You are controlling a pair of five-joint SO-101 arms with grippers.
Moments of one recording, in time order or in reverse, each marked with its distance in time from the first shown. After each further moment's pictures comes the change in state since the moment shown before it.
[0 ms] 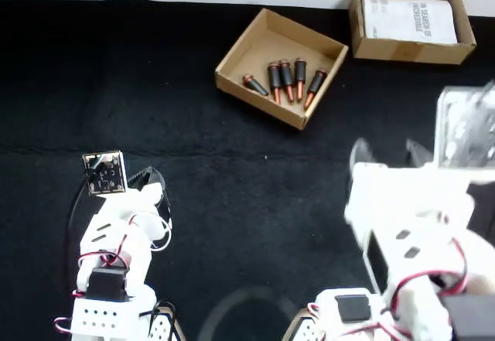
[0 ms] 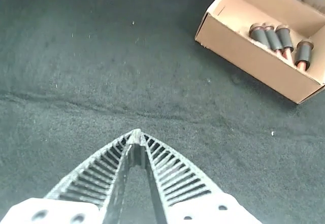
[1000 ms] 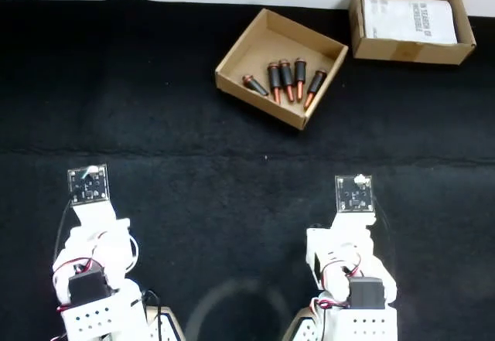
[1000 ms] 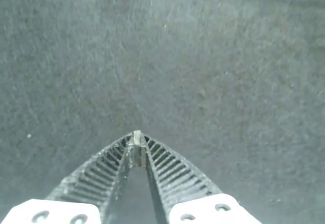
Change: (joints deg) left arm -22.7 0.0 0.0 25.1 -21.5; right arm 2.9 -46.6 97.9 -32.6 4.0
